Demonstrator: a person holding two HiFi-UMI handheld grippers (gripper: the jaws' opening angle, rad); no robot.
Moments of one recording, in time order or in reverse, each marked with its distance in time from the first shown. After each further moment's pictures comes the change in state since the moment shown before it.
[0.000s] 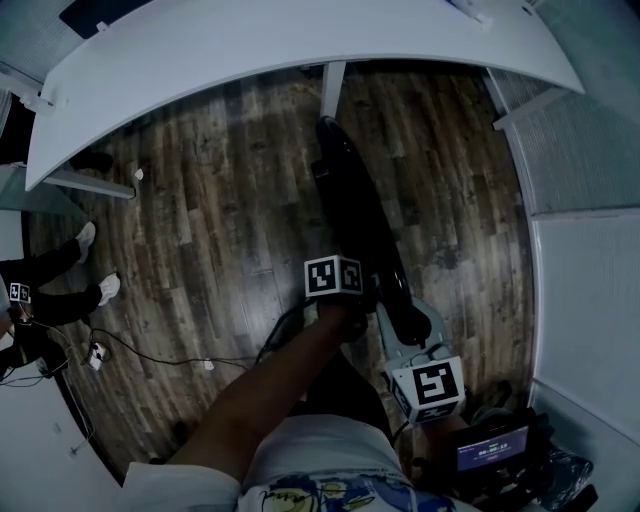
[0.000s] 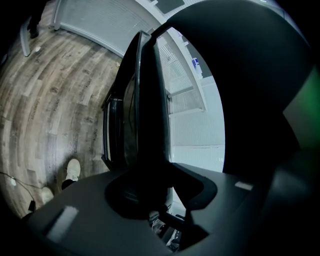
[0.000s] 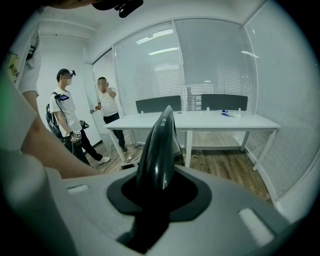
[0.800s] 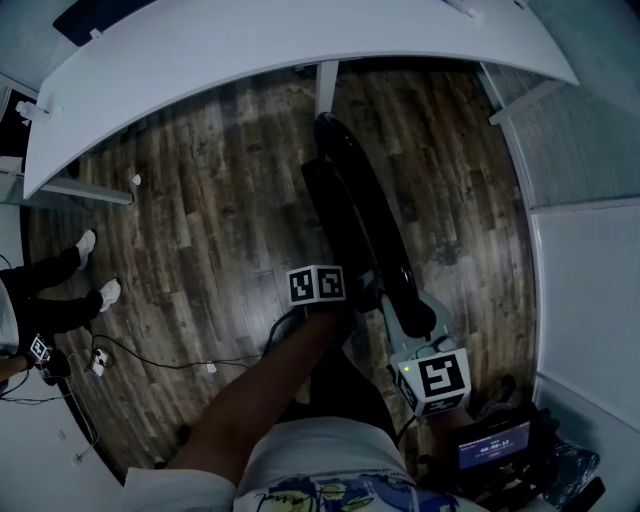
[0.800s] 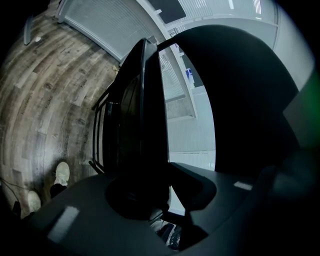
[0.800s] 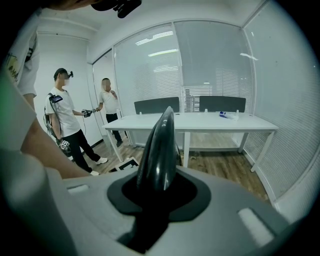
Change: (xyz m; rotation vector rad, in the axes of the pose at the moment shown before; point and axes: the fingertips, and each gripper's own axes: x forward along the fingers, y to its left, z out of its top) left arm -0.014 0.004 0.006 0.000 -0.083 -0.130; right arm 0.002 -0.013 0.003 -0.005 -0.014 -0.018
